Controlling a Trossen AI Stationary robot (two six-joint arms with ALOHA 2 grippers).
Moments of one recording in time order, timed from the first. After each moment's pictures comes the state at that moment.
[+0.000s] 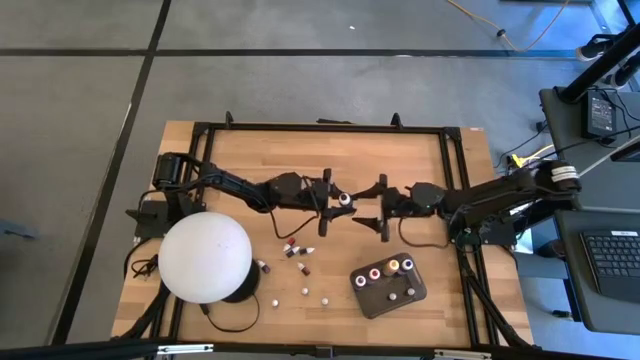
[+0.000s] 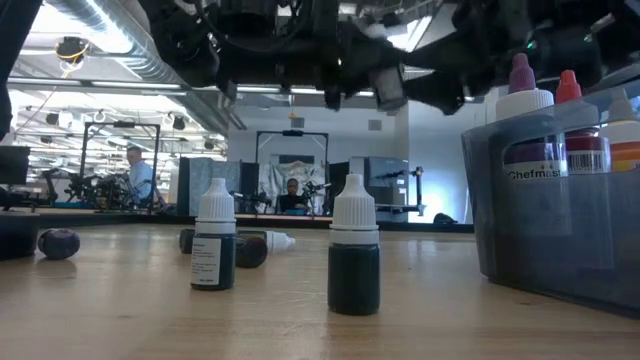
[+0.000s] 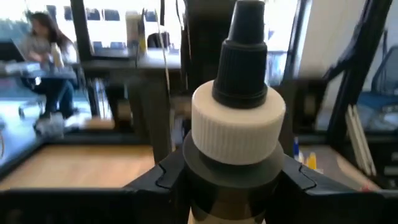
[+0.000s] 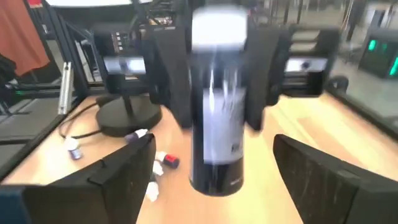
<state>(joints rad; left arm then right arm) 0.04 1.83 0.91 0.94 0.08 -0.04 0.07 1.20 0.39 0.68 0.09 0.08</state>
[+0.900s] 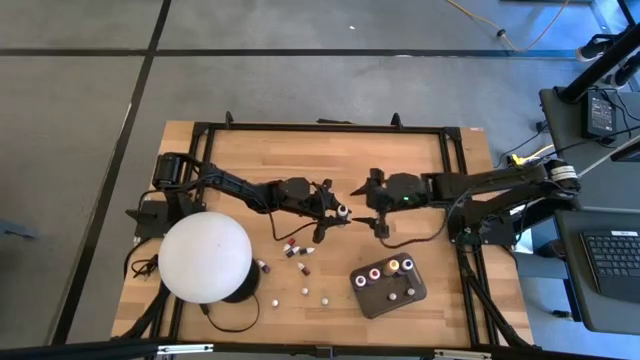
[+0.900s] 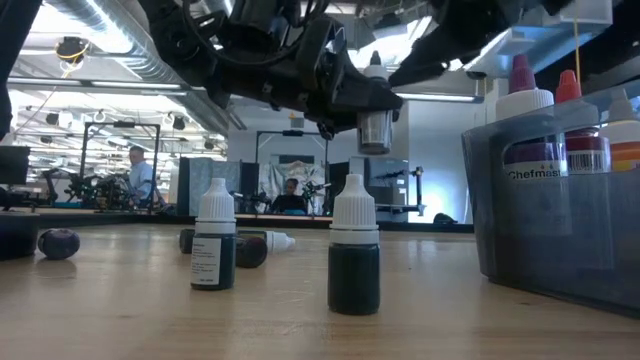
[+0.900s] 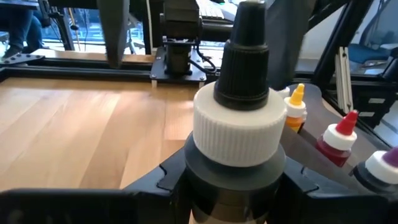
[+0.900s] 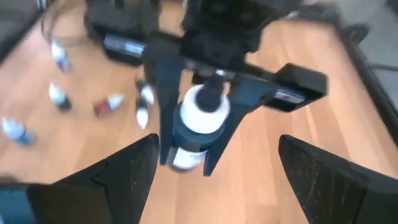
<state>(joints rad) 0.04 1.83 0.91 0.70 0.15 -0.07 0.07 1.25 0.88 -0.23 0.09 -0.11</state>
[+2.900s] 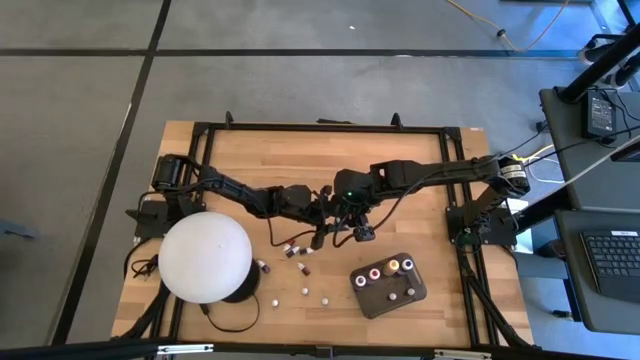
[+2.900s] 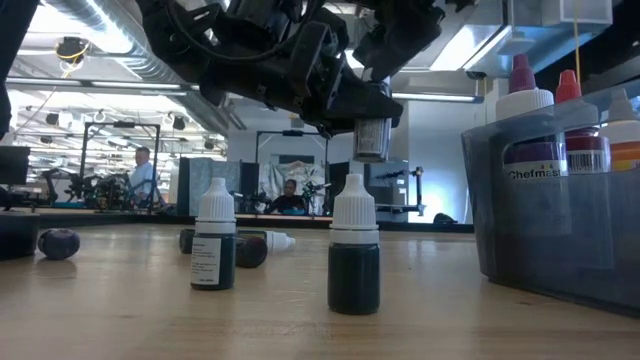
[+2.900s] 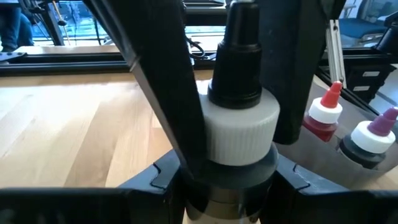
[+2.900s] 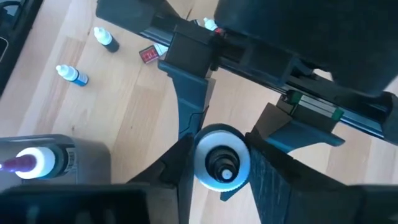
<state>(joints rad) 0.00 1.83 0.91 0.66 0.10 0.00 0.04 1.69 1.46 -0.82 -0.16 -0.21</state>
